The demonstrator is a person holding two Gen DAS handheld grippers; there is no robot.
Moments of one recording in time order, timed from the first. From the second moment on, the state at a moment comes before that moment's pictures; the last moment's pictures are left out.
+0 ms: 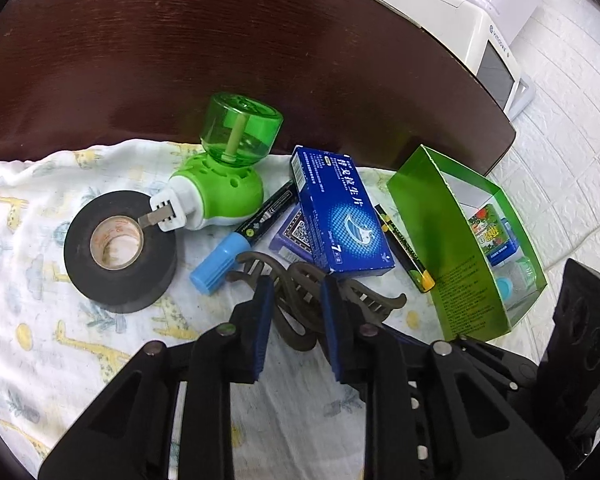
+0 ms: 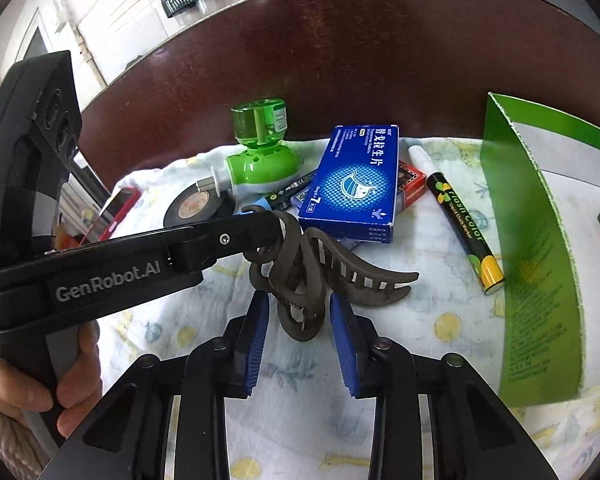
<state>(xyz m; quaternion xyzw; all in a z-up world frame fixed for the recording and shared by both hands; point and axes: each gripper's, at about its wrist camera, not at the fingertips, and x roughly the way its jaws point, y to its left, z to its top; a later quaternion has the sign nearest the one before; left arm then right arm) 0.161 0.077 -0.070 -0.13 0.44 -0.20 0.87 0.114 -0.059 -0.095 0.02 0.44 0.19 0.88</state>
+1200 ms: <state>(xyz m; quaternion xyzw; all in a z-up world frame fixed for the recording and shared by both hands) 0.115 -0.023 0.046 -0.05 0.34 -0.28 0.89 0.067 -0.130 0.012 0.02 0.31 0.18 0.94</state>
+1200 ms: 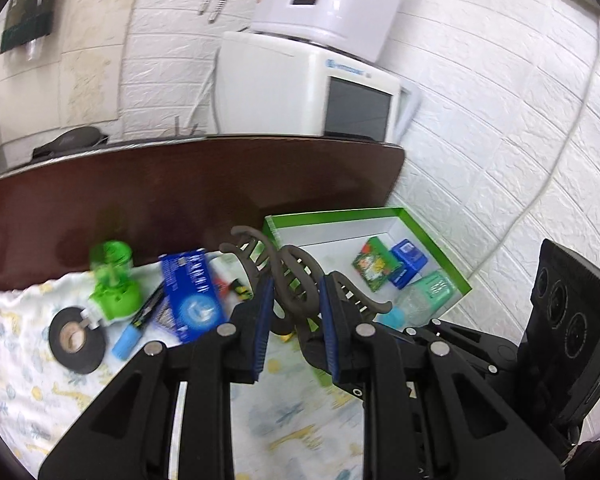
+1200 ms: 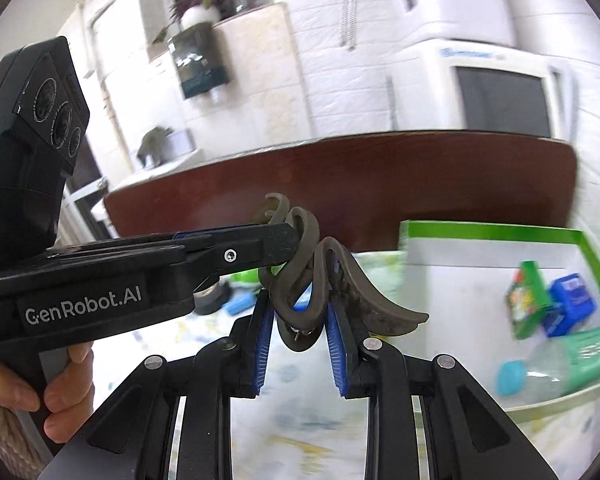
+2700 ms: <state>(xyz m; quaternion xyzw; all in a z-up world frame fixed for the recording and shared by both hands) 0.134 -0.173 0.008 0.05 0.41 -0.31 0.86 0.052 -0.301 -0.021 0.15 0.34 0.03 0.93</state>
